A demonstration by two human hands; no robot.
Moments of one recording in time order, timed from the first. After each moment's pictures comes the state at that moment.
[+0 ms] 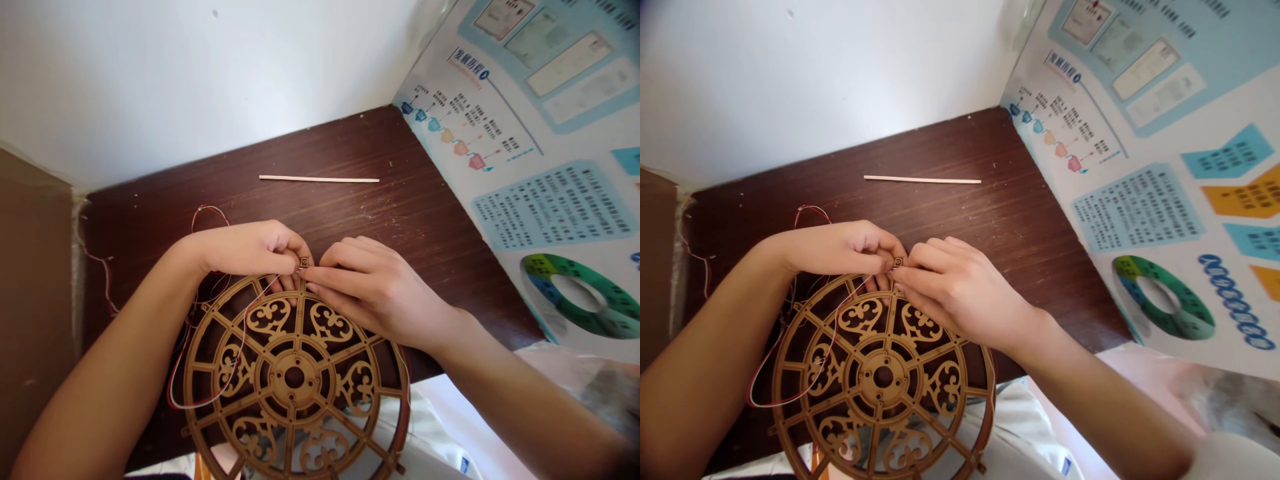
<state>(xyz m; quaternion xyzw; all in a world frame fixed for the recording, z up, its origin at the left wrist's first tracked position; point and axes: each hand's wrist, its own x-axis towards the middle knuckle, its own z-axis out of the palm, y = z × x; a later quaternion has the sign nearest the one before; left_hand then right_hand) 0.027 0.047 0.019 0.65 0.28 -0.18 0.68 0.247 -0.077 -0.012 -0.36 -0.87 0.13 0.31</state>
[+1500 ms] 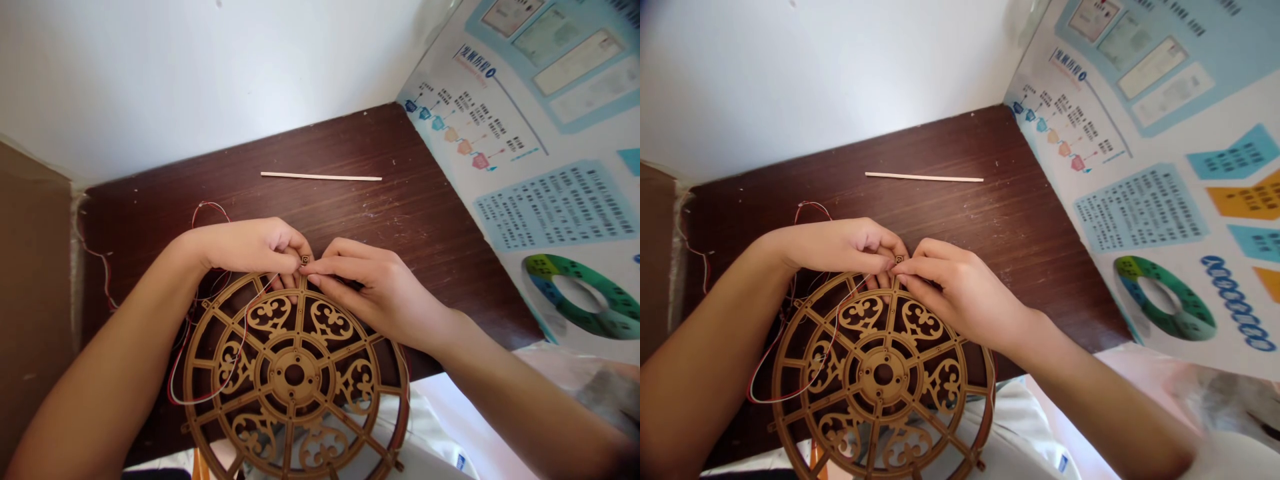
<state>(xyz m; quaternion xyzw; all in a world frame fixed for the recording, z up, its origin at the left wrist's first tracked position) 0.027 0.048 0.020 0.65 0.28 -0.18 0.68 0.241 -0.081 -0.010 -0.41 -0.79 0.29 0.35</state>
